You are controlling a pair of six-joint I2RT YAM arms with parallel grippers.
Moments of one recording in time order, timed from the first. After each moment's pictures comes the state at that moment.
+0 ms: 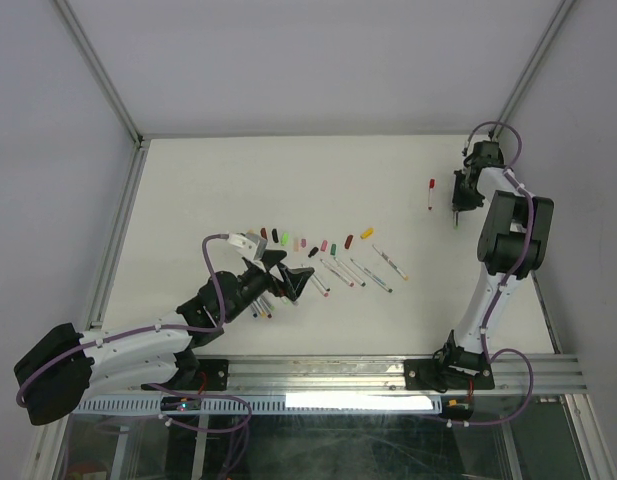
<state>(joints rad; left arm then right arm) -0.95 0.95 0.25 0.68 -0.21 -0.36 -0.20 2.08 1.51 -0.51 0.01 -0.05</state>
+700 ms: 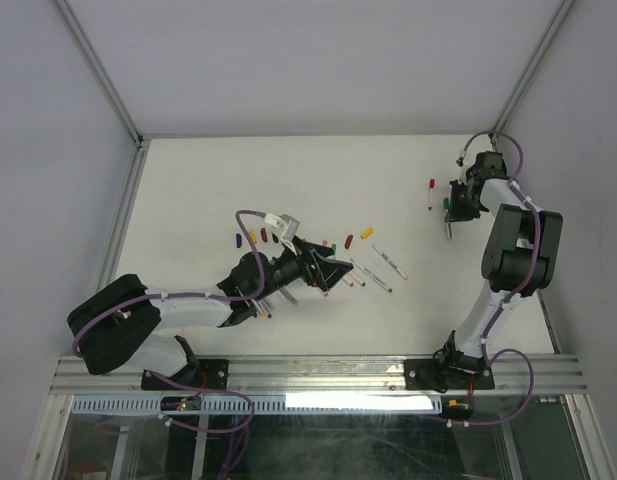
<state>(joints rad) -0.95 1.37 0.44 1.00 0.06 -0.60 -0.20 1.90 1.31 -0.52 -0.16 -0.10</state>
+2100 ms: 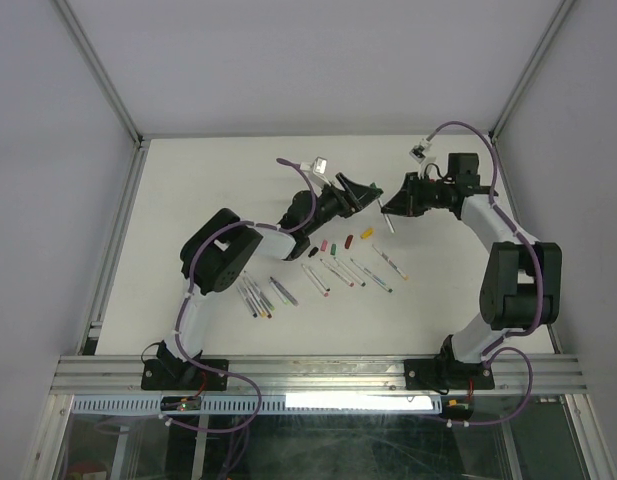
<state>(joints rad) -0.74 2.19 1.21 1.11 0.16 -1.11 0.00 1.61 1.12 -0.35 -0.94 -0.05</state>
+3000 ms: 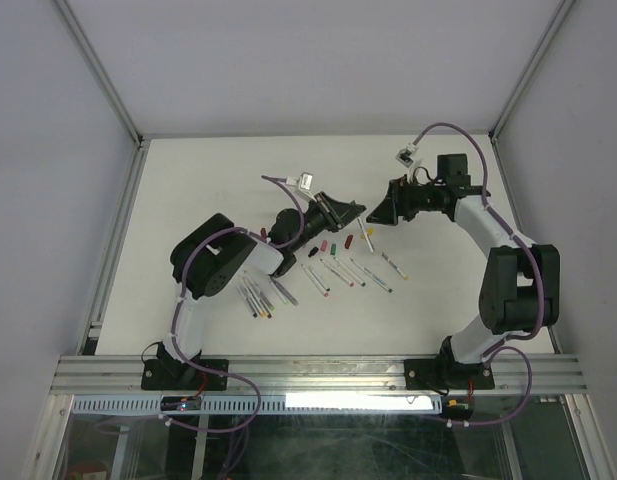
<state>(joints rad) -0.74 2.13 1.01 1.29 0.17 -1.10 0.07 1.60 1.12 -0.40 -0.99 -0.13</state>
